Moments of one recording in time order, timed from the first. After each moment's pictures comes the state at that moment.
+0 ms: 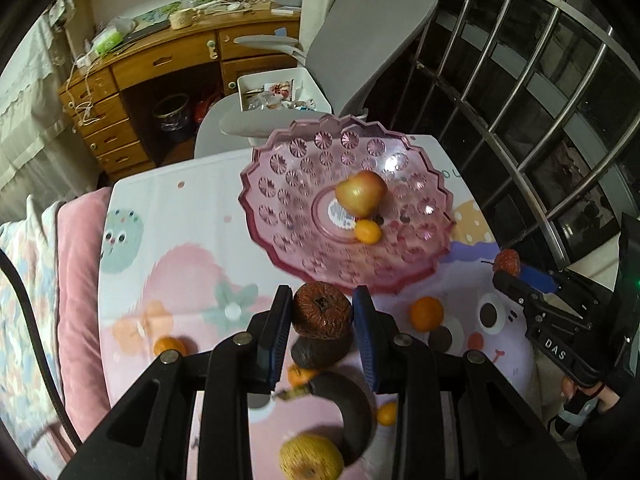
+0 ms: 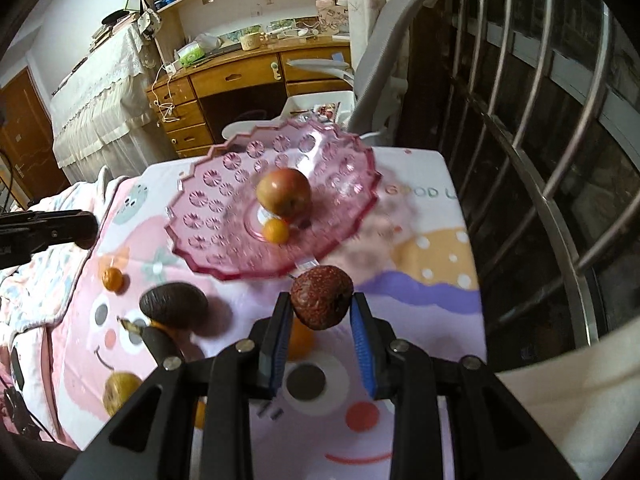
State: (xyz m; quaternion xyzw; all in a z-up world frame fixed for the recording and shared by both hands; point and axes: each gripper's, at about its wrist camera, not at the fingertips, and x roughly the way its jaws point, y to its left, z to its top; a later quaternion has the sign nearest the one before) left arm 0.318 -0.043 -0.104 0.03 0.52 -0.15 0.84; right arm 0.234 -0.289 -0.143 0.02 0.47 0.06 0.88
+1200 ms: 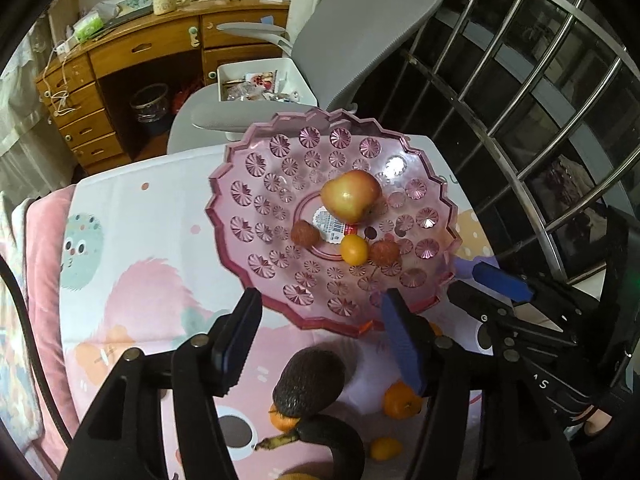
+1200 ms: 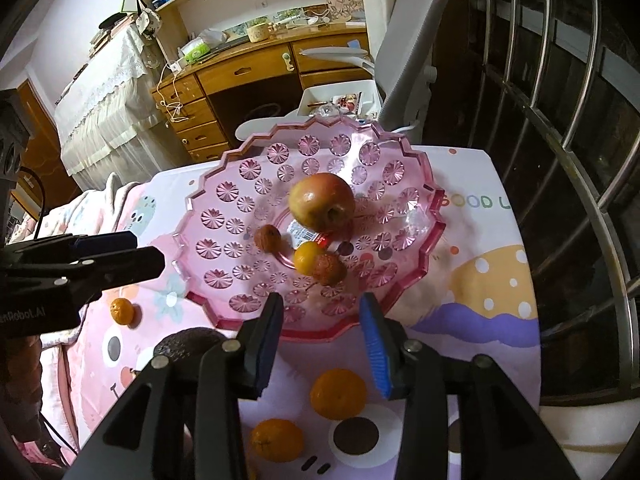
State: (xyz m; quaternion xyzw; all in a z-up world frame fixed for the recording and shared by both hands) left arm 0.353 -0.054 -0.136 0.00 0.53 -0.18 0.83; right arm 0.279 -0.261 -0.160 0.05 0.48 0.09 0.87
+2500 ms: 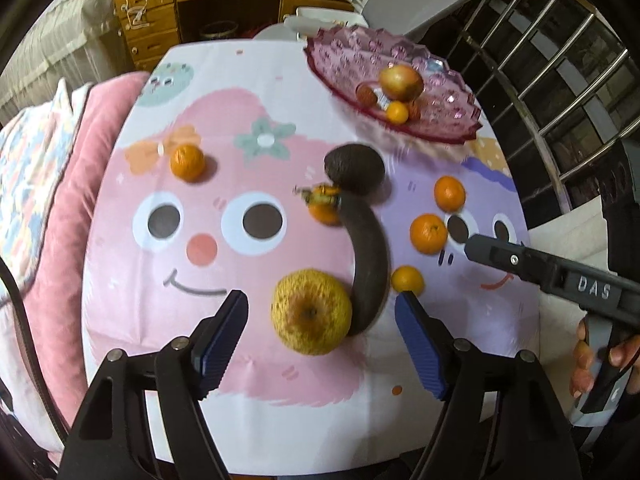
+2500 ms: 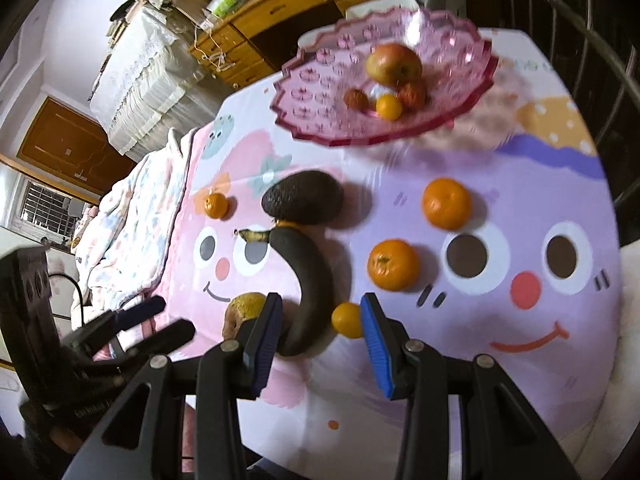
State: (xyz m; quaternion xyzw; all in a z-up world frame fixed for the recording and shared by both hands) left arm 0.170 0.009 -0.165 -0.06 0.60 -0.08 0.80; right arm 0.183 -0.228 -0.181 0.17 0.60 0.18 0.76
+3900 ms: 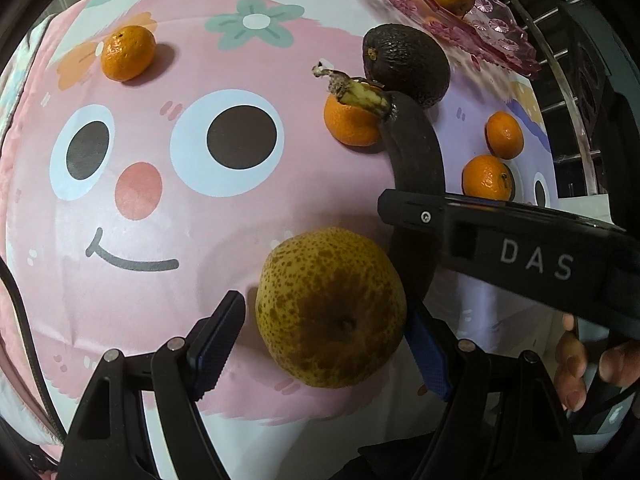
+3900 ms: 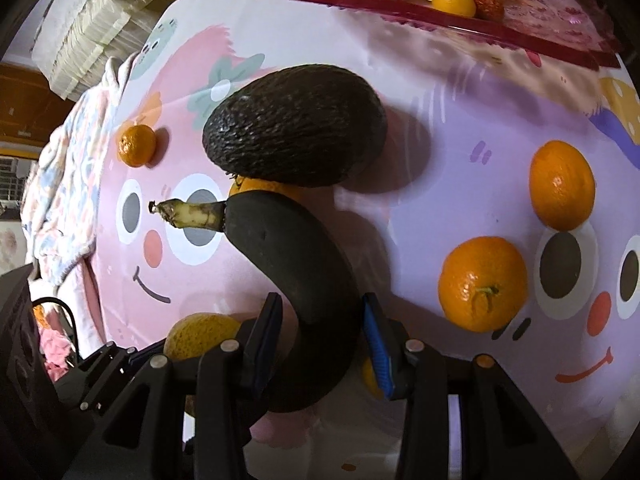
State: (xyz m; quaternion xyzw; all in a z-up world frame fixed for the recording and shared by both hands) left arm 0.207 0.004 -0.278 -0.09 0.70 -0.11 0.70; right arm 0.229 -0.143 -0.267 0.06 0.71 0.13 0.69
